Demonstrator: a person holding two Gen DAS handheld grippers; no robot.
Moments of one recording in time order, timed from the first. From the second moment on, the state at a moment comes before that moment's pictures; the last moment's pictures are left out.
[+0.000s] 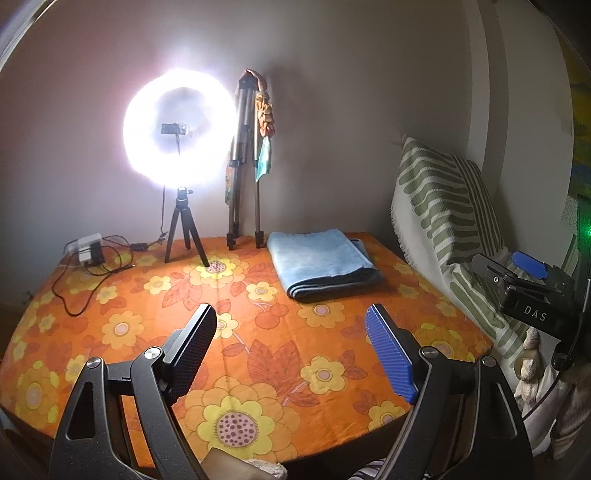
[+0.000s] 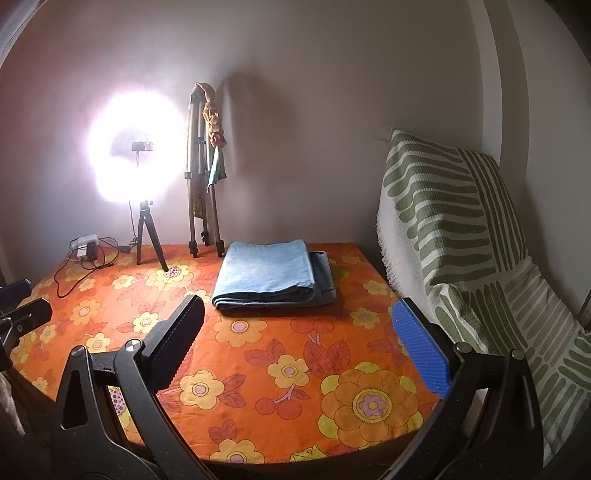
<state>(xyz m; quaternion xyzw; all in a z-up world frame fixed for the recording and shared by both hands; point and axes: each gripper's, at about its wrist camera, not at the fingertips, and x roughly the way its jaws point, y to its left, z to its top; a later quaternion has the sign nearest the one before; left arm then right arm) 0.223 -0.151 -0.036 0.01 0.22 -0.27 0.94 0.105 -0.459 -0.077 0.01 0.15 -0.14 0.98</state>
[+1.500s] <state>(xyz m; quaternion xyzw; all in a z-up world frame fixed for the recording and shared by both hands) 0.213 -0.138 -0.028 0.01 0.21 -0.25 0.94 0.099 -0.453 -0.075 0.02 0.15 -0.13 0.98</state>
